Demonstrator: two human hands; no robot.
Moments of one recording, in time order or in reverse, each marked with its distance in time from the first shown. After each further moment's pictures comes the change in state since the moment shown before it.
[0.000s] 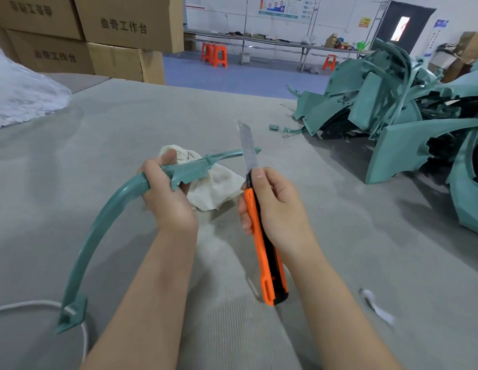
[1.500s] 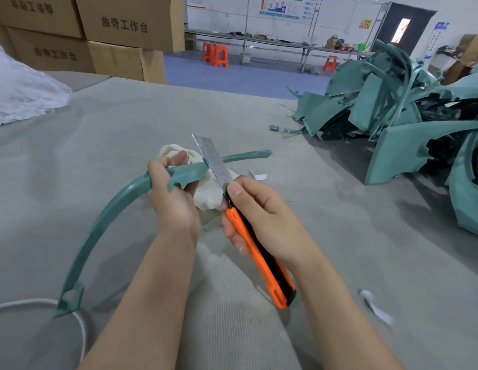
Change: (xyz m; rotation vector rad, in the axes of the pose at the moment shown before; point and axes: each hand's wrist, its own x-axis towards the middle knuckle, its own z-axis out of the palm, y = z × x) left_hand -0.008 0.002 0.001 -0.055 -0.088 -0.086; right_hand -0.007 -0.003 0.001 0.017 -0.329 -0.005
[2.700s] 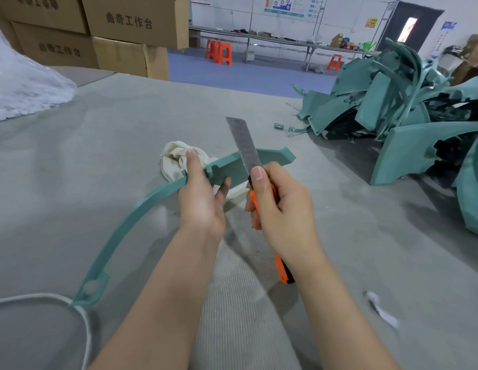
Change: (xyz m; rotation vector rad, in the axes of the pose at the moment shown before) left_hand -0.013 -0.008 0.014 0.053 0.026 -0.303; right_hand 0.004 0.009 -0.003 -0.480 0.451 -0.284
